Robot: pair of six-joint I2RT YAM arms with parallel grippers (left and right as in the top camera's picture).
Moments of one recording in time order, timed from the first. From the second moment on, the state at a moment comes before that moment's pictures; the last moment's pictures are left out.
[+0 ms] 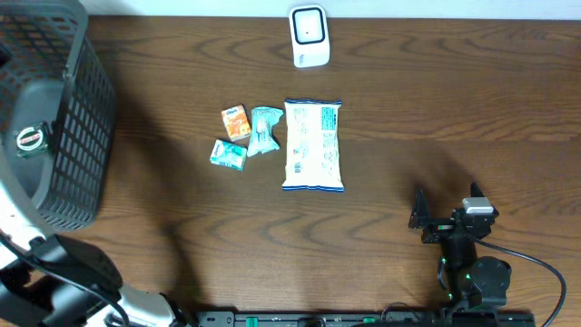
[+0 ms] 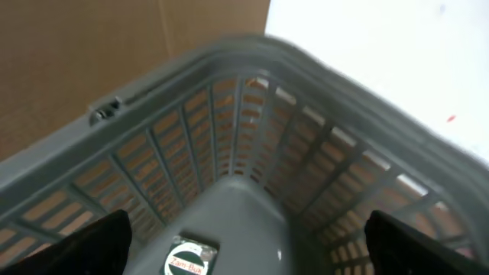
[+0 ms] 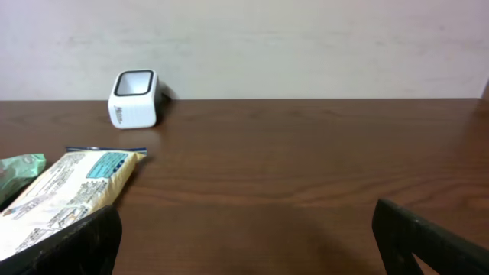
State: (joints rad) left arm 0.64 1.75 1.80 -0.59 0.04 -0.12; right arm 0.00 0.01 0.01 -0.07 -0.05 0.03
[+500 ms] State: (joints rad) left arm 0.68 1.99 1.80 -0.68 -0.01 0.15; right arm 0.00 0.01 0.01 -0.07 -0.05 0.03
